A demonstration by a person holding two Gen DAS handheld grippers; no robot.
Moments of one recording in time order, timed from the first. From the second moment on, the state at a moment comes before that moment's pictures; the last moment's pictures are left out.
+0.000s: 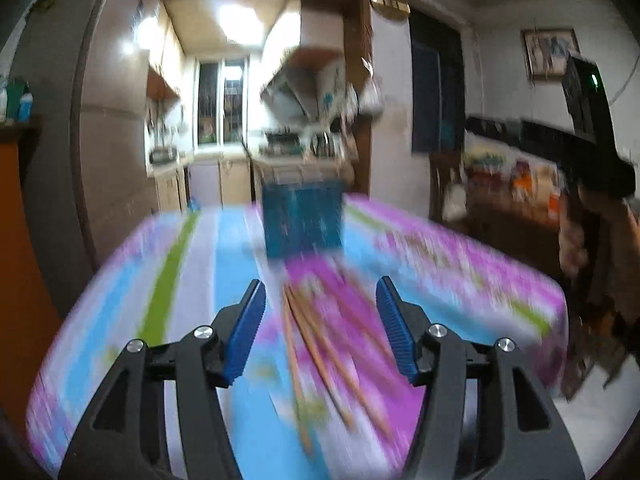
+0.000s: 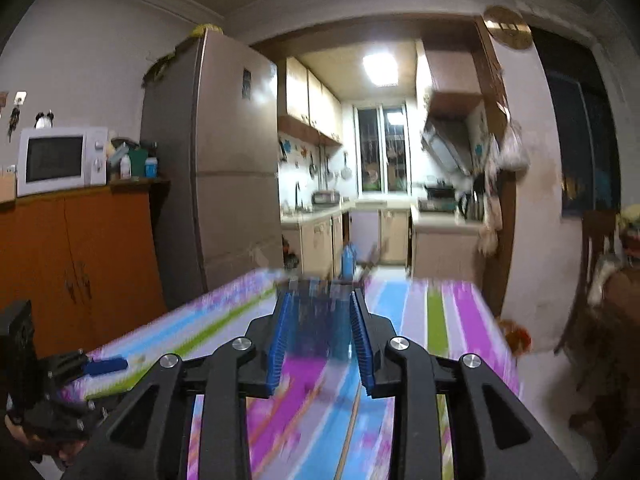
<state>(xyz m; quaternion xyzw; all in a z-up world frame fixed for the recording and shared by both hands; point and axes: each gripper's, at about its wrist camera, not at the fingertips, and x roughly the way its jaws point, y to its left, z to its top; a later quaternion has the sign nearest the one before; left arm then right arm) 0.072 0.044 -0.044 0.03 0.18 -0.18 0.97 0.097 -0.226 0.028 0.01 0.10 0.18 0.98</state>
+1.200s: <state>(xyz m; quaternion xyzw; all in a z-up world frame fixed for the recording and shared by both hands) 0.067 -0.014 -0.139 0.05 0.20 -0.09 0.97 0.077 -0.229 -0.125 0.01 0.21 0.15 0.97</state>
